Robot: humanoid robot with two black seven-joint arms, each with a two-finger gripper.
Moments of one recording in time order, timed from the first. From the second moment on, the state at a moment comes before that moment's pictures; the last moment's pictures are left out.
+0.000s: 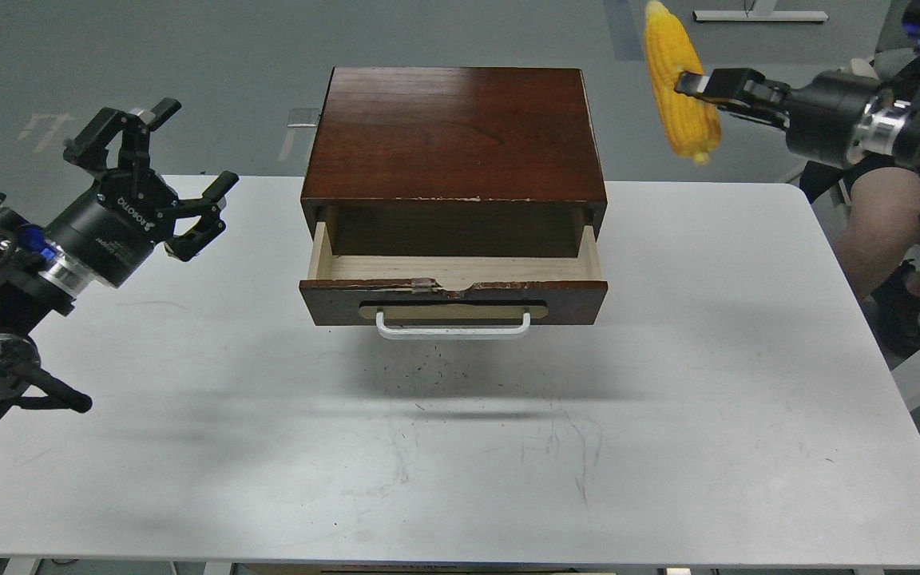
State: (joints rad) left arm -0.46 0.69 -0.87 -1.17 0.29 -0.49 -0.42; right arm 1.45 -0.74 -0.20 1.01 -0.82 0.23 0.49
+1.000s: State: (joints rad) left arm -0.47 0.72 -0.88 -1.17 0.29 -0.49 -0.42; right arm 1.85 -0.11 -0.78 1.07 -1.27 0.00 0.49
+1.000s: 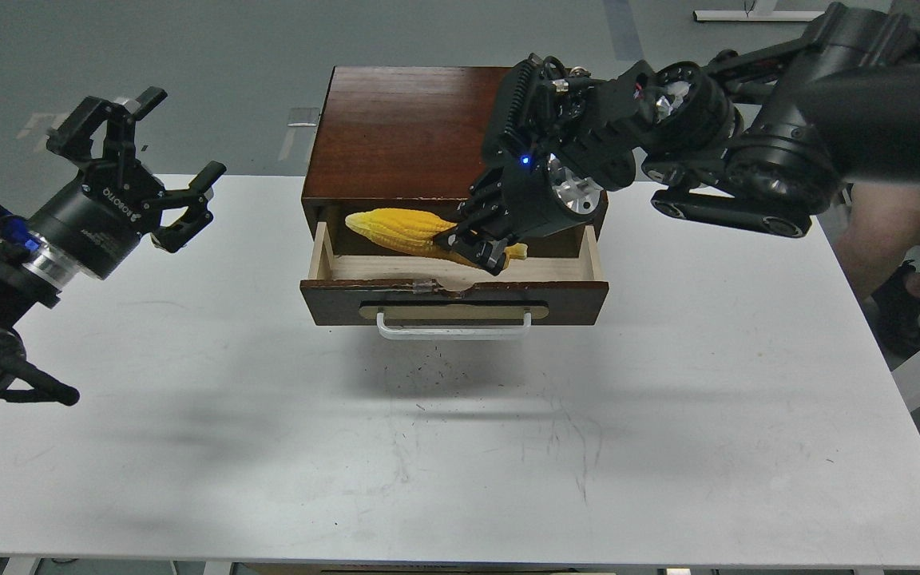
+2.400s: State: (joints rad) left arm -0.47 0.73 -0.88 -1.18 0.29 -0.49 -0.42; right arm 1.58 -0.53 -0.27 1.06 -0.53 0.00 0.49
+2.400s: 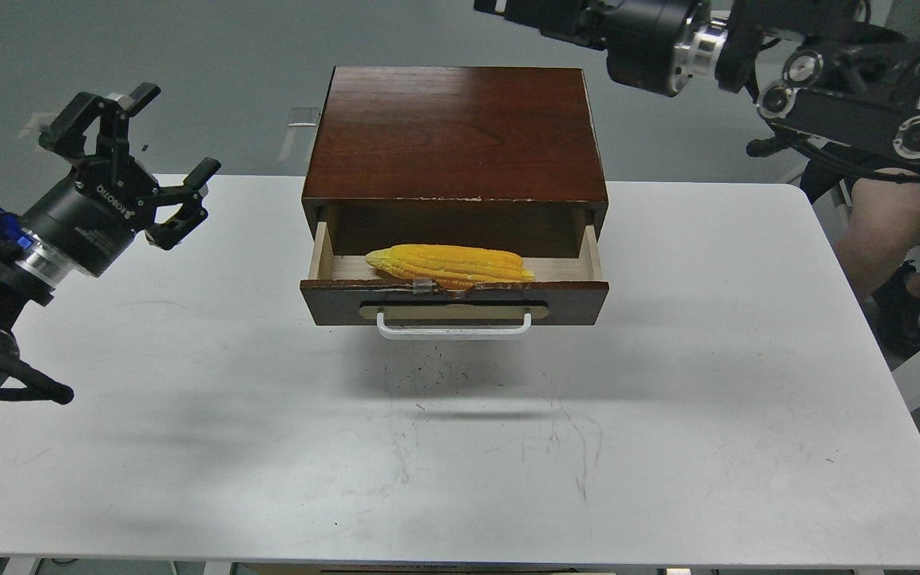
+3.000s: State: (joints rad) left arm -0.46 0.70 -0.87 -1.18 0.30 -0.49 -0.45; right arm 0.85 -0.64 0.34 1.05 -0.15 0.04 0.49
